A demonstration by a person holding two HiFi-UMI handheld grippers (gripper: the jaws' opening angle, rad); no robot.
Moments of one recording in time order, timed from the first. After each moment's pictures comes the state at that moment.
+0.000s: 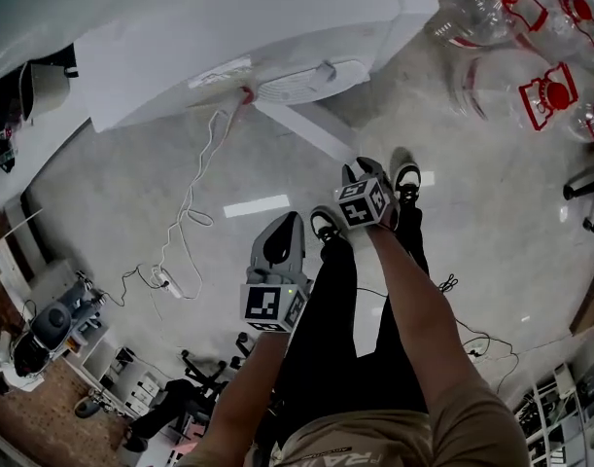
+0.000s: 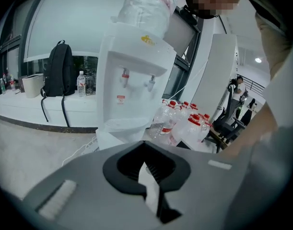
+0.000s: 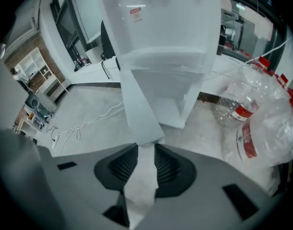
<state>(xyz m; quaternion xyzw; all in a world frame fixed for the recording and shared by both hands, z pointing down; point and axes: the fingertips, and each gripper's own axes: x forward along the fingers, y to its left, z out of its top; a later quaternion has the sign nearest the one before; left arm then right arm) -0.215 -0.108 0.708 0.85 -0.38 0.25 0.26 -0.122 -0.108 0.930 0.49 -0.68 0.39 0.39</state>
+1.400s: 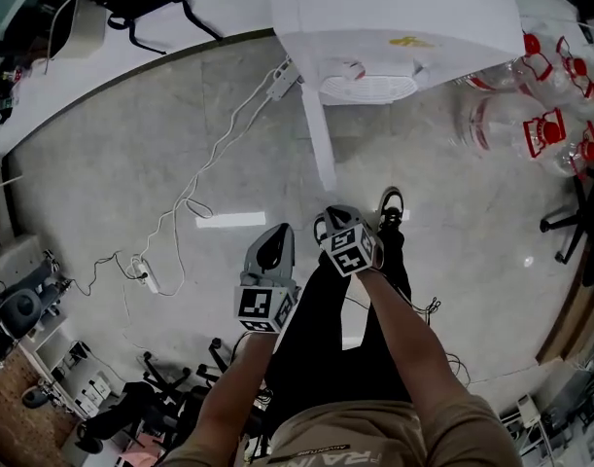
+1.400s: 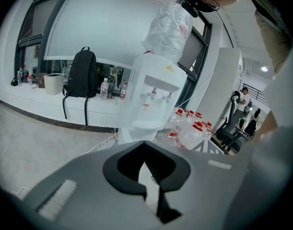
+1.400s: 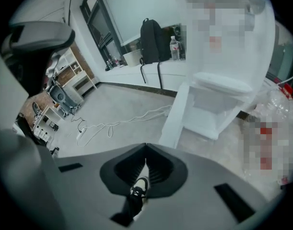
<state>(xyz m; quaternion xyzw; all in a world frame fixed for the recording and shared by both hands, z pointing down) -0.361 -0.076 0.678 0.84 -0.42 0.21 0.28 -0.299 -0.046 0.838 0.38 -0.77 0.35 0.37</state>
